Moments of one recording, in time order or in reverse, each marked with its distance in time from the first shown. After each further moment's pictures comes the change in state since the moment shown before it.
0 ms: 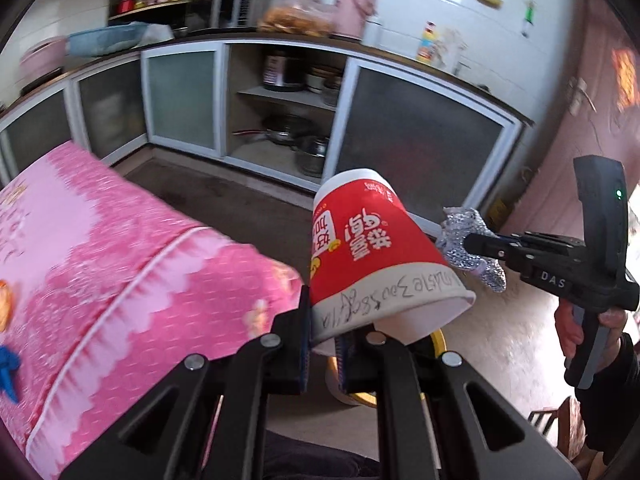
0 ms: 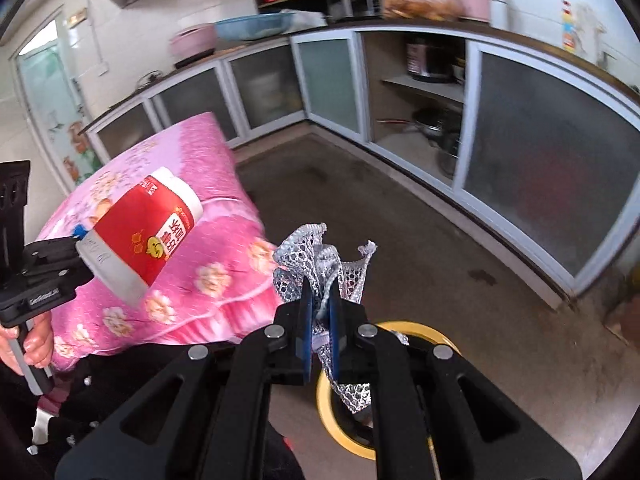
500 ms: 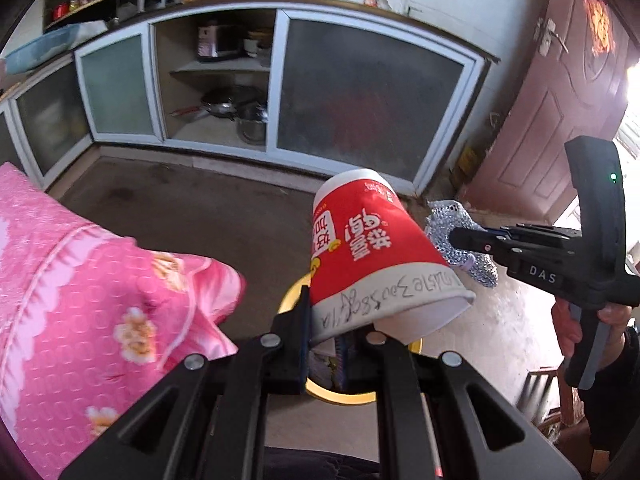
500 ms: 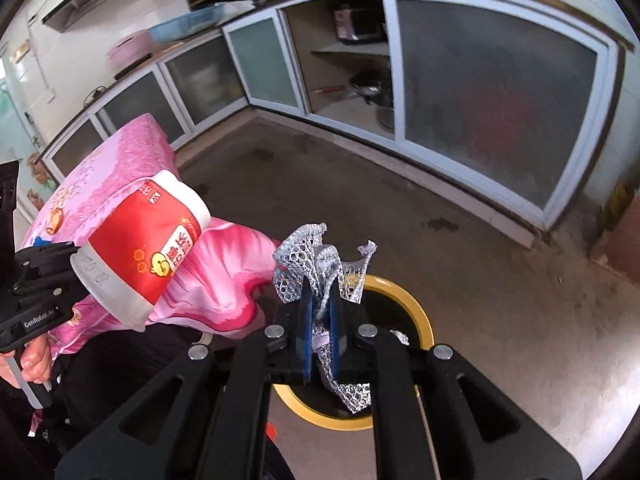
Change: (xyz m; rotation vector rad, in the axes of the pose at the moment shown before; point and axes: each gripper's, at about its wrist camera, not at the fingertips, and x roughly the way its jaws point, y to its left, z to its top) left arm 0.088 -0.073 -0.010 0.122 0.134 -0.109; right arm 0.009 -0.082 -0.057 0.162 0.062 -0.107
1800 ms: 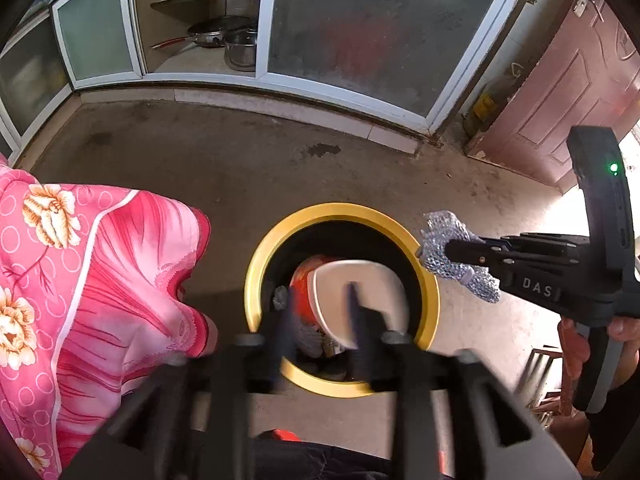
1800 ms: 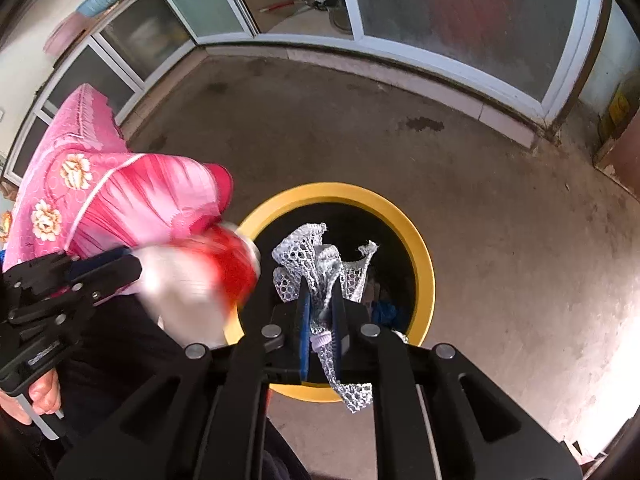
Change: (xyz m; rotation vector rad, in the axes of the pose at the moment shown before) left arm 0.118 -0.008 -0.019 -0.041 0.214 0.017; right arm 0.102 -0.049 -0.041 0.151 0.285 -0.053
